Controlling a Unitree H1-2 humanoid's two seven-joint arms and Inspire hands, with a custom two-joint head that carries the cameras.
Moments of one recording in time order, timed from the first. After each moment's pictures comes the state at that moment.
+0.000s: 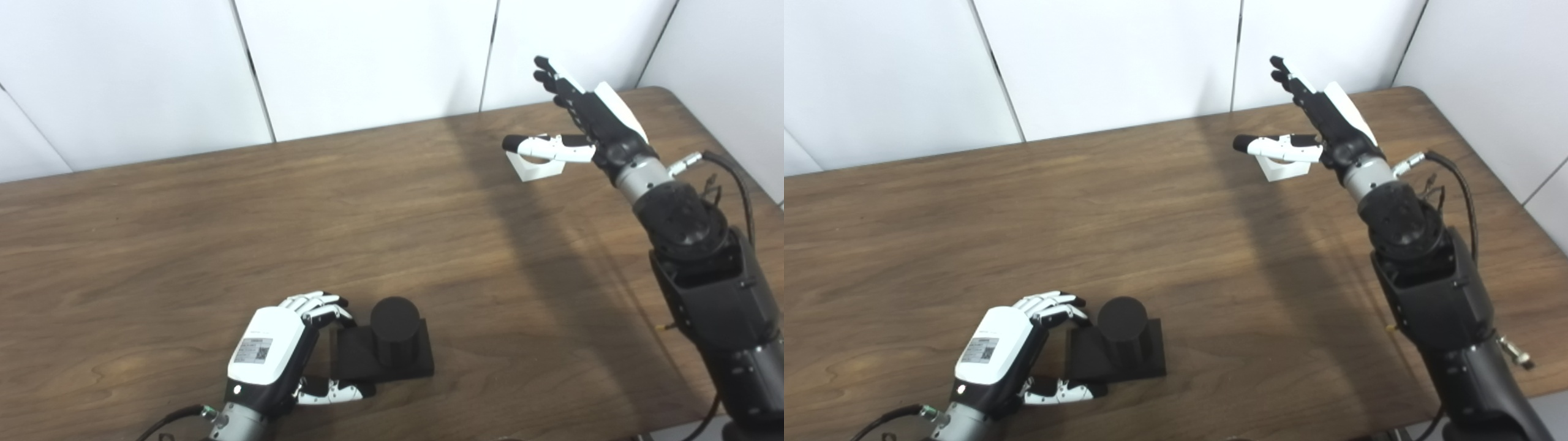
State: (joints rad) left arm 0.09 0.31 -0.52 -0.26 0.91 -0.01 -0.04; right arm -0.24 -0.52 -0.07 -0.35 -0.25 0.47 0.19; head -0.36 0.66
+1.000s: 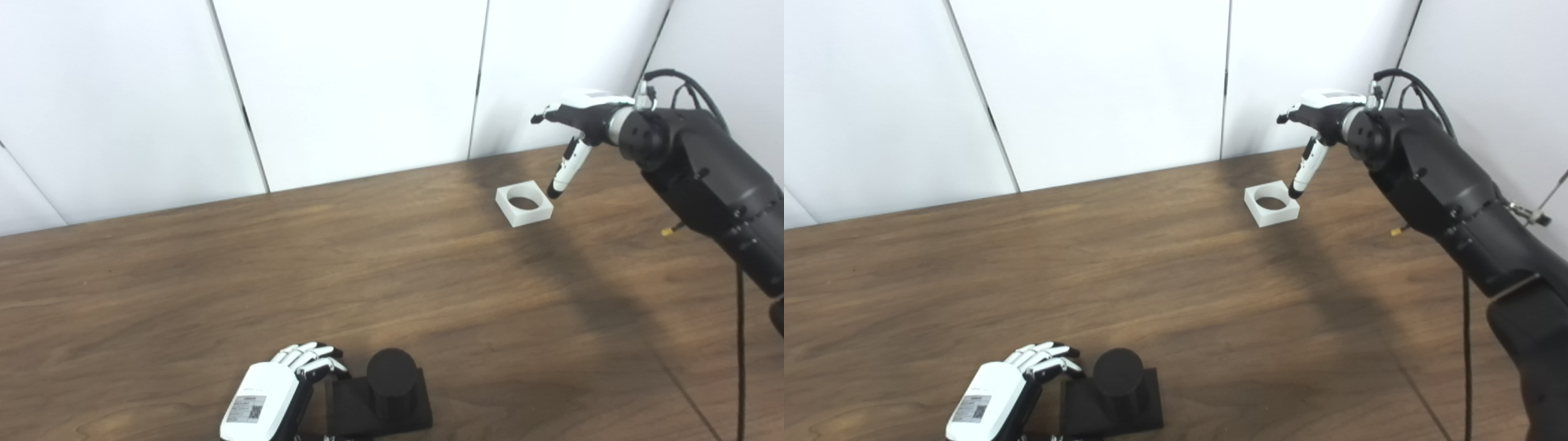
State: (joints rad) left arm 0.10 0.30 -0.52 -0.24 0.91 -0.03 0.00; right arm -0.72 -0.84 0.36 0.15 -0.74 0.44 0.70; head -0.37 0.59
